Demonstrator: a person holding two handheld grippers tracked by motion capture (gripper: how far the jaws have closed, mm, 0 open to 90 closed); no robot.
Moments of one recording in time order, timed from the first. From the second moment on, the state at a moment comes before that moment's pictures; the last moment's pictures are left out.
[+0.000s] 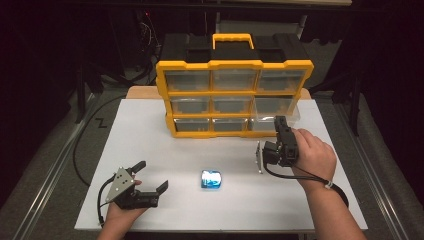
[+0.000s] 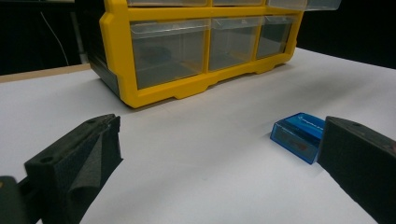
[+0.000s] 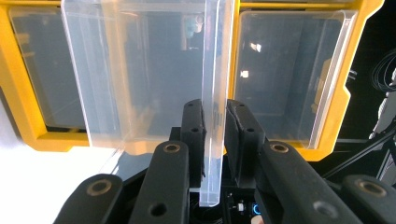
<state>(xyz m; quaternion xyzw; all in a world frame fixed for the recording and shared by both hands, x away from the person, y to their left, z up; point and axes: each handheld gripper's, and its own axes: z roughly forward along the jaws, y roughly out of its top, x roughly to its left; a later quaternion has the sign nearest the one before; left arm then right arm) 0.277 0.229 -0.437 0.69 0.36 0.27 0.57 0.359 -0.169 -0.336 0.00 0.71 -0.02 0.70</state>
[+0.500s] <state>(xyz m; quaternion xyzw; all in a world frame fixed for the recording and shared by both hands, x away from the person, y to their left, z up) 0.276 0.228 -0.437 0.69 0.36 0.27 0.57 0.352 -0.170 -0.341 0.00 0.71 -0.02 0.71</state>
